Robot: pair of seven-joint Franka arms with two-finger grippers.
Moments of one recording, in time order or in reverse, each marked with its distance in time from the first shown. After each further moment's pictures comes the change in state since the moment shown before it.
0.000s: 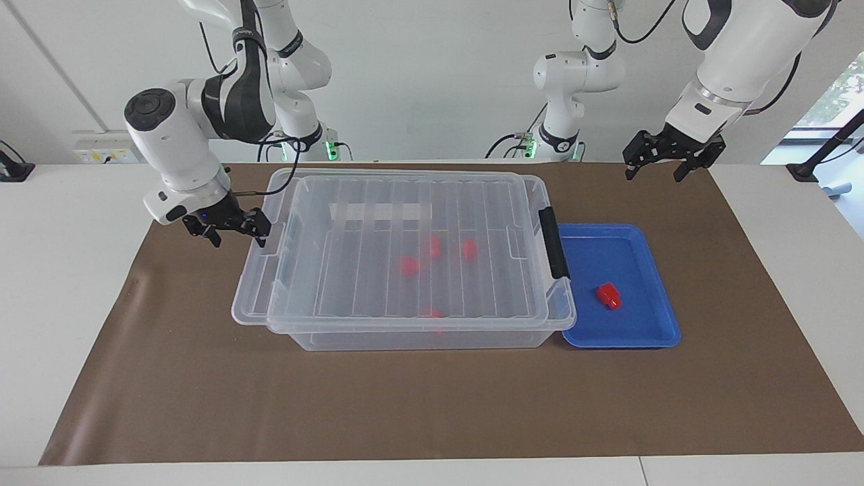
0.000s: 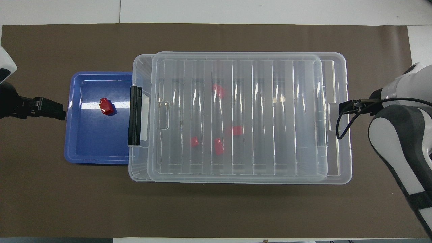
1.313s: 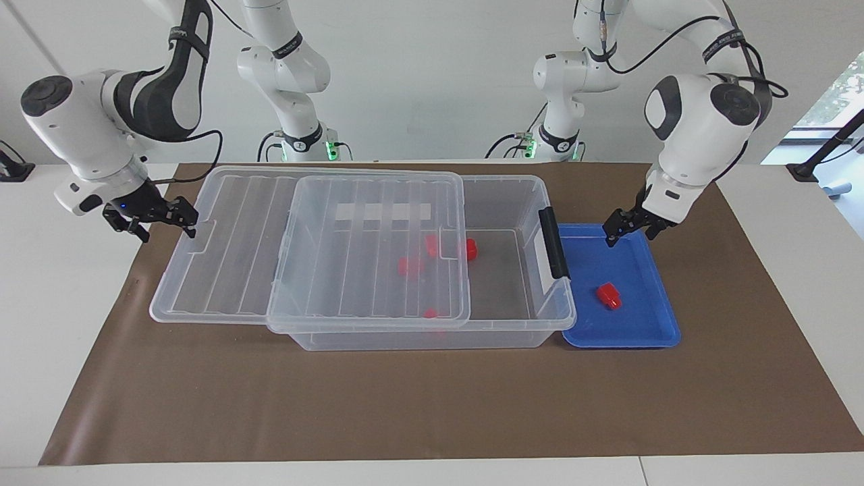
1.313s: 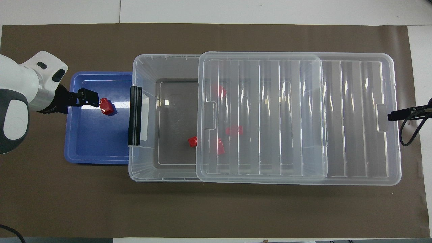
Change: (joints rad) left arm 0.000 0.096 -0.005 -0.310 0.000 0.483 -0.241; right arm -0.246 -0.001 -0.003 0.015 -0.002 0.000 -0.373
